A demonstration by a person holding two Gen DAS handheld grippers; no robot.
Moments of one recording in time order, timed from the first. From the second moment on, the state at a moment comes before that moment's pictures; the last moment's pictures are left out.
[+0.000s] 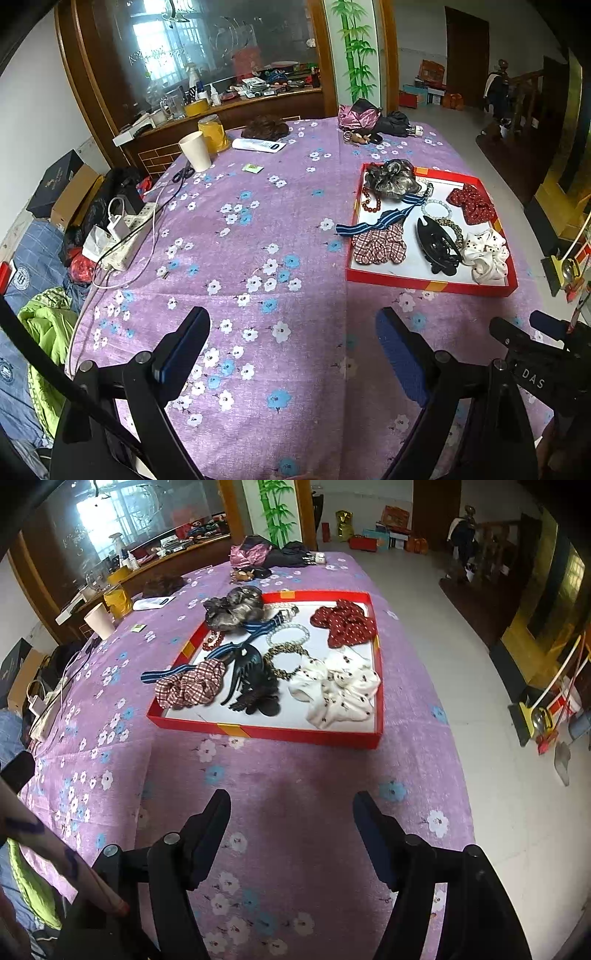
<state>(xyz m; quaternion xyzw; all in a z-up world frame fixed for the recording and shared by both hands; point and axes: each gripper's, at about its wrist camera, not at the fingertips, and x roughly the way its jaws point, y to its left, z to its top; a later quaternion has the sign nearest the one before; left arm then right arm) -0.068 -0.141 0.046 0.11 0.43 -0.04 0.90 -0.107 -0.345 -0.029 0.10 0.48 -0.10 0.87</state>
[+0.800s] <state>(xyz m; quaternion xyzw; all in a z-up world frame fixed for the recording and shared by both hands) -0.046 -0.155 0.027 0.10 0.46 -0.07 0.88 -0.095 -0.351 -0.038 0.10 0.49 -0.12 0.85</state>
